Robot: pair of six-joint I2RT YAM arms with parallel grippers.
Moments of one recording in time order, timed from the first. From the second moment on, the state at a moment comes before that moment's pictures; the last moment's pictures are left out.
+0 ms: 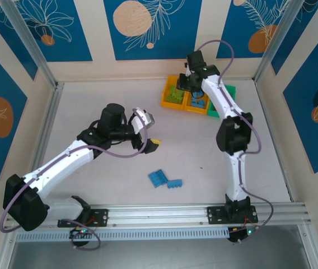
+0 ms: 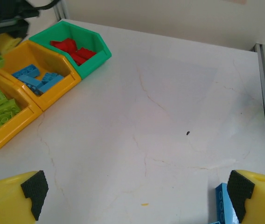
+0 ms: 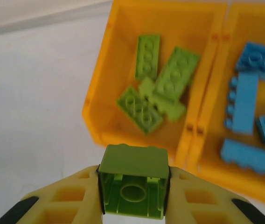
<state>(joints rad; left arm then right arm) -0.63 1.26 1.03 -0.27 0.54 0.28 0.29 2.29 2.34 -0.98 -0.10 0.39</state>
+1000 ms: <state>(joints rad) -0.65 1.29 1.03 -0.30 0.51 0.27 0.38 1.60 1.45 -1.13 -0.35 0.37</state>
